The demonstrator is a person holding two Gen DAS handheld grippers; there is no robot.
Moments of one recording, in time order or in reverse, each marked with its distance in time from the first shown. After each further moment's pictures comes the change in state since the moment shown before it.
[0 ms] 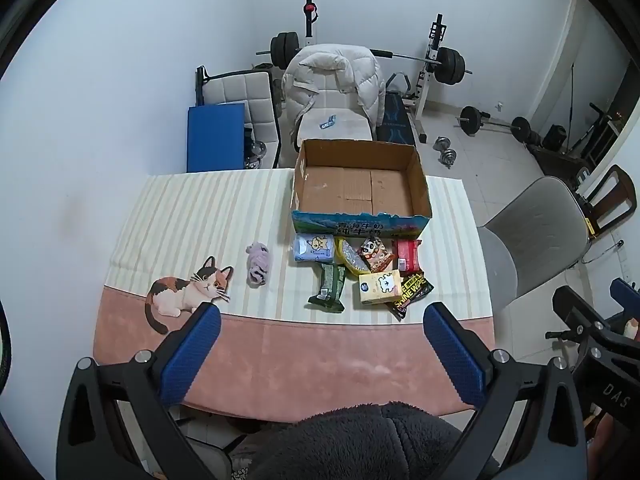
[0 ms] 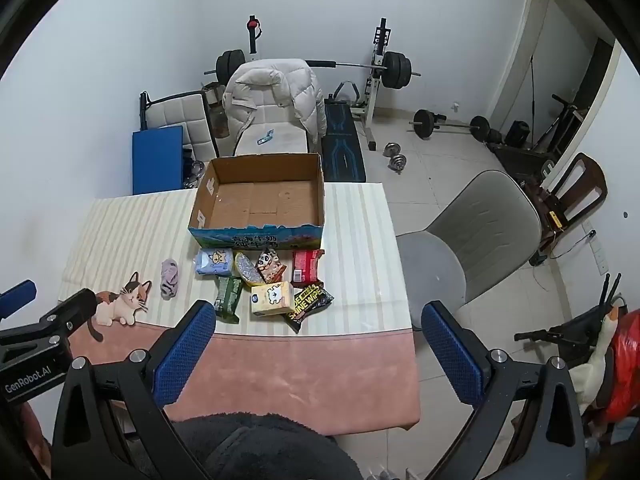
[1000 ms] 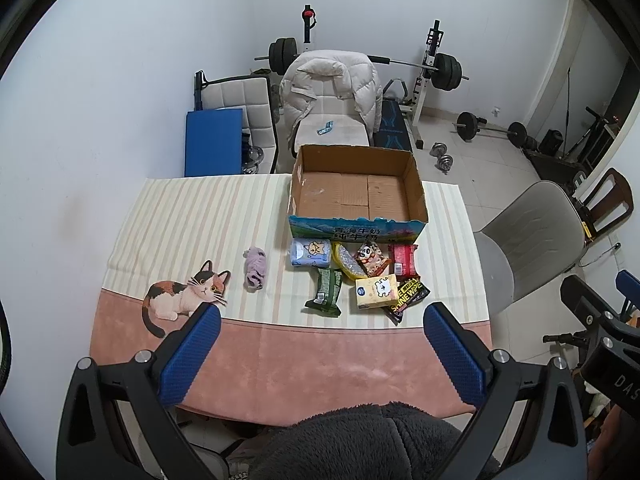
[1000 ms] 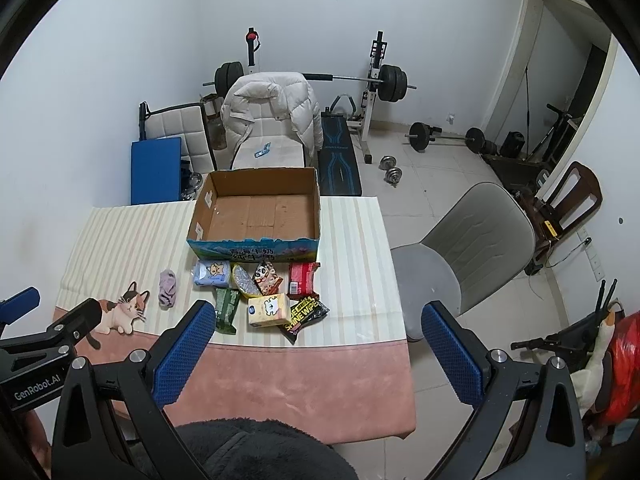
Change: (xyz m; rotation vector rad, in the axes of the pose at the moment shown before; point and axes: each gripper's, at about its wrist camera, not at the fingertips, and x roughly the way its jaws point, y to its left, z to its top) left arm -0.005 -0.001 -0.005 0.000 -0.030 -0.003; right arm -0.020 -0.005 0.004 0.005 -0.045 0.007
